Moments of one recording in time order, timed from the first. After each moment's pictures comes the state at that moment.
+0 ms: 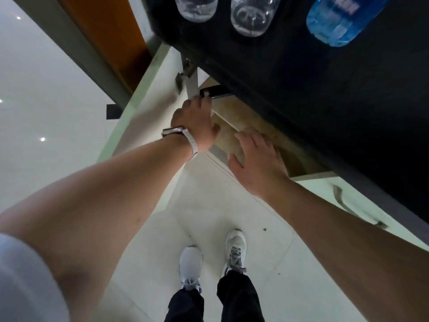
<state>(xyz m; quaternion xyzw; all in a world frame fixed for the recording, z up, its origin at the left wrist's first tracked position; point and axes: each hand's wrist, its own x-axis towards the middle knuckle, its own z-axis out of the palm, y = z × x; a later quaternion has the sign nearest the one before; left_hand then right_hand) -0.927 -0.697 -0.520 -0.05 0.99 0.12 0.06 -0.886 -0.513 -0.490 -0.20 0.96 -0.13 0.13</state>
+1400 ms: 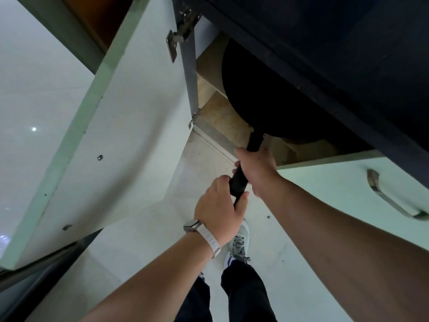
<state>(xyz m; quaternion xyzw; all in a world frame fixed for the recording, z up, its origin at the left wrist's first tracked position) -0.750 -0.602 -0.578 -0.15 0.91 0.38 0.08 -0.867 -0.530 -0.564 0.31 0.79 -0.44 0.30</state>
